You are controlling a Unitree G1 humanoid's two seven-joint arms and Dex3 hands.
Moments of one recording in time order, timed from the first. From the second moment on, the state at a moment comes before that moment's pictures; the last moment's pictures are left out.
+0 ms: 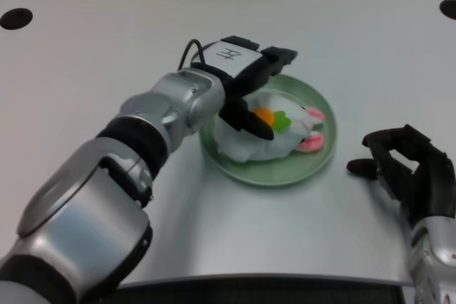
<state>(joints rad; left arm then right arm) -1.11 0.09 -0.62 1.29 0.77 -0.28 0.09 -0.24 -0.12 -0.21 0.66 0.09 -0.26 -0.01</state>
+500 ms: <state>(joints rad) -0.97 0.34 -0.47 1.09 0.62 -0.45 0.00 -0.27 -0.12 -0.22 0.69 0.09 -0.26 -0.01</state>
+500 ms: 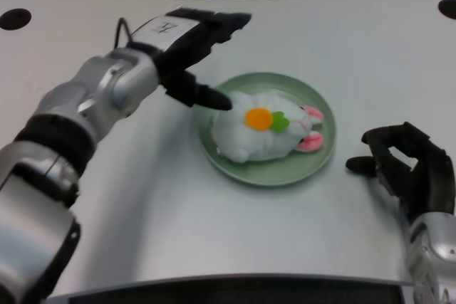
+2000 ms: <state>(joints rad) -0.07 0.27 0.06 0.22 -0.12 -0.08 -0.23 -0.24 -0.12 -0.21 0.63 0.08 -0.25 -0.02</state>
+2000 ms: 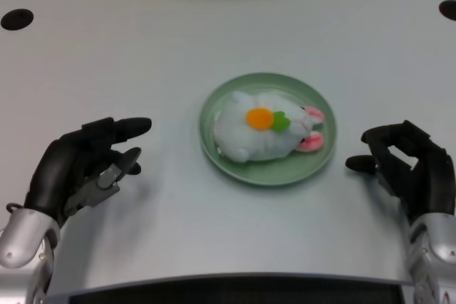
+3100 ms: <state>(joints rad) 0.07 0.16 0.19 0.03 -0.34 0.30 -0.23 -0.25 -0.13 -0.23 0.66 0.09 -0.25 0.00</state>
